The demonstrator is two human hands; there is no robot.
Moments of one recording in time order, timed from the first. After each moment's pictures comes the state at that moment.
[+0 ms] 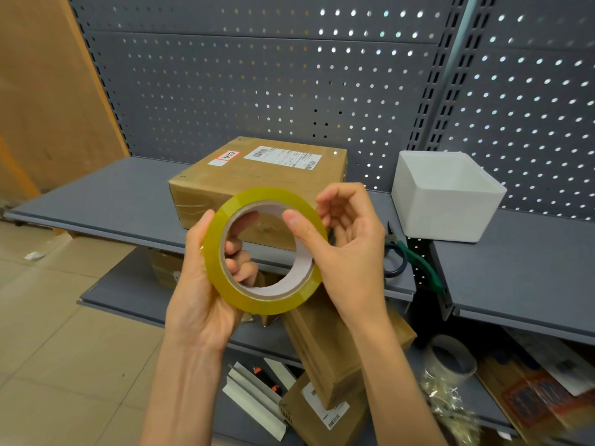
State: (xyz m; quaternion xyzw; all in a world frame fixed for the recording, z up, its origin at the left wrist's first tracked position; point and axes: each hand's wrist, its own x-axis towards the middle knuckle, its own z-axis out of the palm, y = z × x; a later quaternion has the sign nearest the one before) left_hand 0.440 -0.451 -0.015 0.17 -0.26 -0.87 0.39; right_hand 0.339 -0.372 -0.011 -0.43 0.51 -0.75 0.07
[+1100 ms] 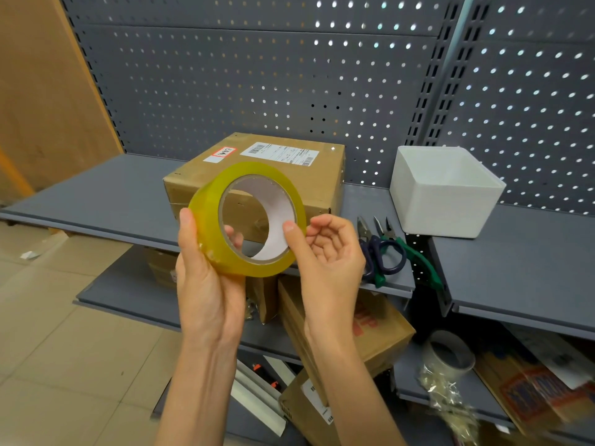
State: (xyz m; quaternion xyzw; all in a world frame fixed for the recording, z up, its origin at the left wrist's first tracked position) left_hand 0.427 -0.448 -0.026 0.17 -0.29 -0.75 0.57; right_hand 0.361 -0.389 -0.034 -0.21 0.50 -0.83 0.12
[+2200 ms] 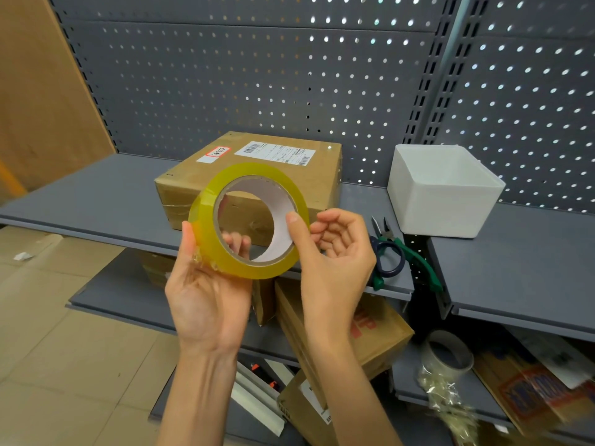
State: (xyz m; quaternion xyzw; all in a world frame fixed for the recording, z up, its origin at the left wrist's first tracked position) left_hand 0.425 -0.451 -0.041 0.09 -0.28 -0.80 0.52; right_hand 0.355 -0.394 -0.029 -0.19 0.52 -0.83 0.03
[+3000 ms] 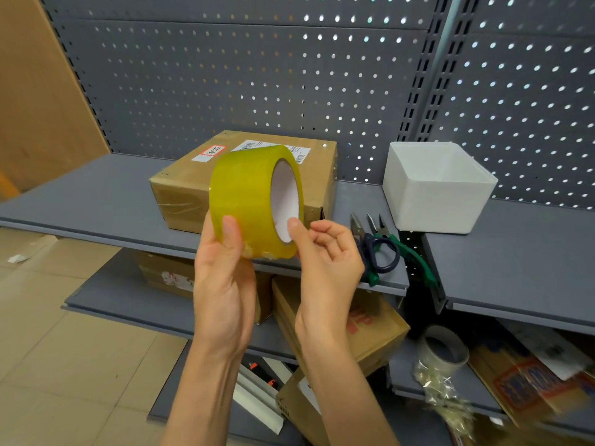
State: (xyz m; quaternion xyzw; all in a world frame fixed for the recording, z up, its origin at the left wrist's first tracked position) left_hand 0.420 -0.442 -0.032 0.05 -0.47 -0.73 0.50; right_hand 0.356 -0.394 -0.034 -0.09 0.47 -0.86 0.16
